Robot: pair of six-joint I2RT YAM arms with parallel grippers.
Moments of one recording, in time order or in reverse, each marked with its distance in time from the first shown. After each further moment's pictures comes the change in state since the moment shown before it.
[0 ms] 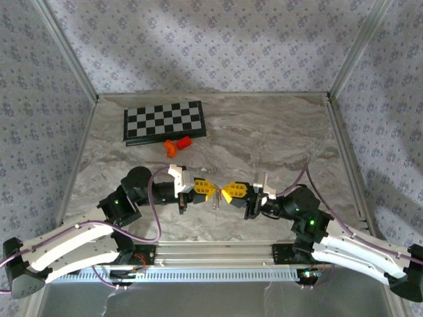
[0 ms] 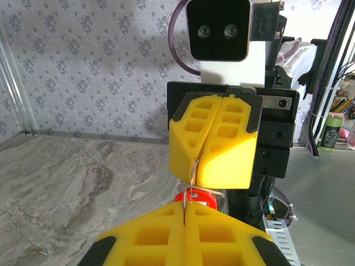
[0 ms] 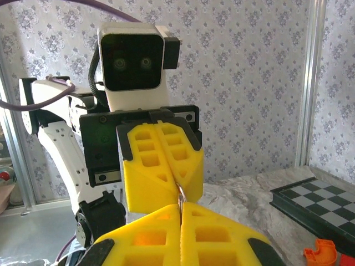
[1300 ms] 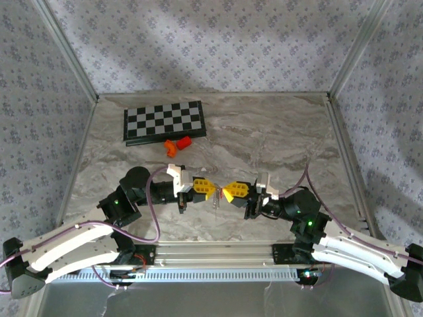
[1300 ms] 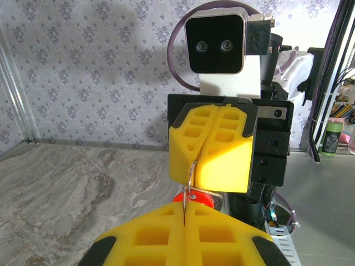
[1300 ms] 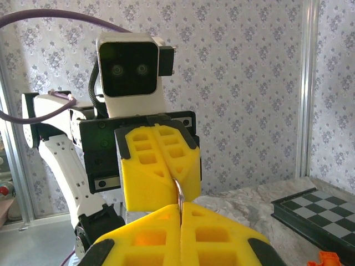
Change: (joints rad) left arm 0.000 -0.002 0.000 0.029 0.001 -0.001; right arm 0.000 0.000 -0.039 0.103 0.015 0.030
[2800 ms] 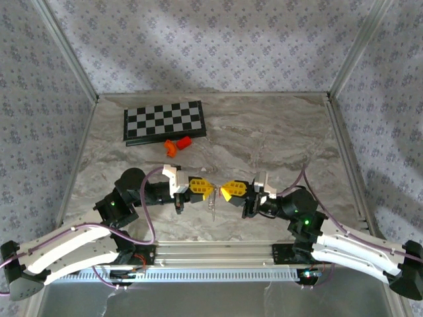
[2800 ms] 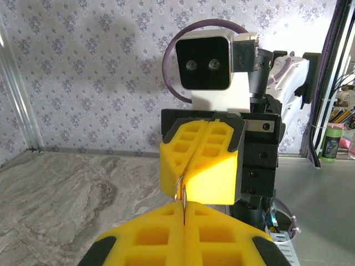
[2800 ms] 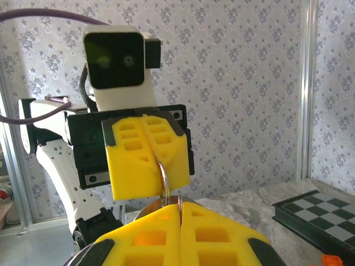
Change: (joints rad) left arm 0.000 -0.035 0.000 -0.003 -0.004 0.000; right arm 0.000 0.051 -0.006 0.061 0.003 0.008
